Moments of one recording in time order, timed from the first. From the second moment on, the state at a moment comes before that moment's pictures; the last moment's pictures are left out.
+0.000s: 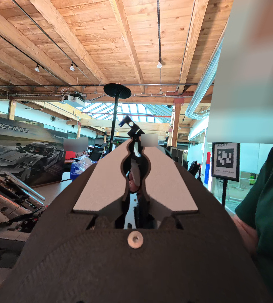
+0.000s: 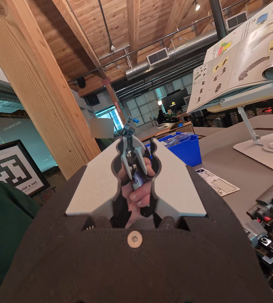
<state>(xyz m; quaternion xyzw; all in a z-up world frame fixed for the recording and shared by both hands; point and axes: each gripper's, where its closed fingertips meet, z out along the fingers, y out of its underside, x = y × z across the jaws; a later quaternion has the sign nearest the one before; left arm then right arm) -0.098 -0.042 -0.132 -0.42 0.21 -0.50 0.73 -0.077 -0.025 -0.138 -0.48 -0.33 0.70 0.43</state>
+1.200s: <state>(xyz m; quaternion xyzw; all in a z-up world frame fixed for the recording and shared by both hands) -0.103 -0.058 -0.123 -0.35 0.22 -0.57 0.71 -0.089 -0.047 -0.132 -0.45 -0.36 0.70 0.42</state>
